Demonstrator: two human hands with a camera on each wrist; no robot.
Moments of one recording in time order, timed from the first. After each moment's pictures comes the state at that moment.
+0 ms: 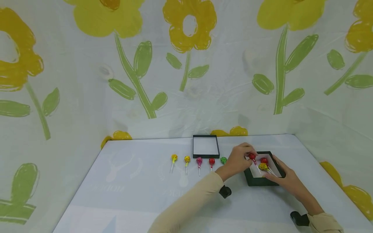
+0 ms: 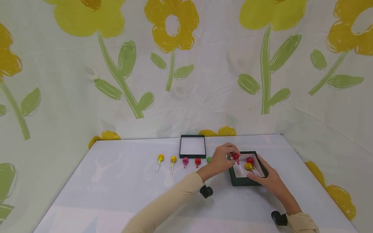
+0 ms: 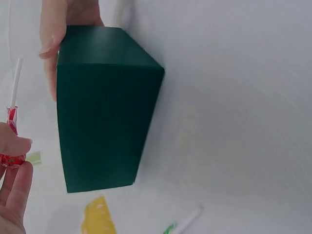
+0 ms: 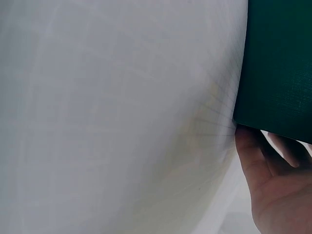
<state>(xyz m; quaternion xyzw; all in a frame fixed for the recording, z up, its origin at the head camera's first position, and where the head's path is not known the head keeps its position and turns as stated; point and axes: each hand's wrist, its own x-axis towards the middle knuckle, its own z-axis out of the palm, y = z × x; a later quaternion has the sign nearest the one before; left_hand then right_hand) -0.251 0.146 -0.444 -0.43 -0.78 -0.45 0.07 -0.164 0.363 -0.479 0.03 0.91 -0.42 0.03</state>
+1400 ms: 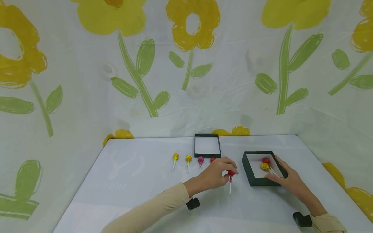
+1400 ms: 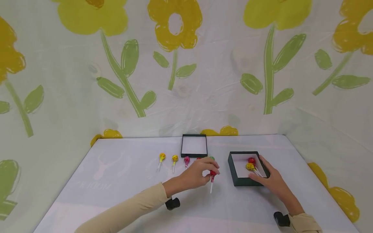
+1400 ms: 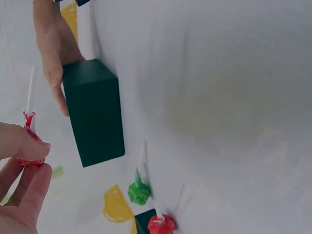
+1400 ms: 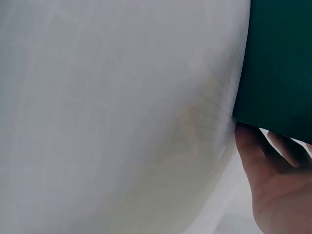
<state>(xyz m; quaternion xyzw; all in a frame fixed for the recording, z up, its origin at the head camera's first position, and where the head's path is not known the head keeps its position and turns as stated) -0.214 0.043 -0.438 -0.51 -0.79 -0.34 0.06 -0.166 0.364 -0.477 0.04 0.91 -0.41 0.04</state>
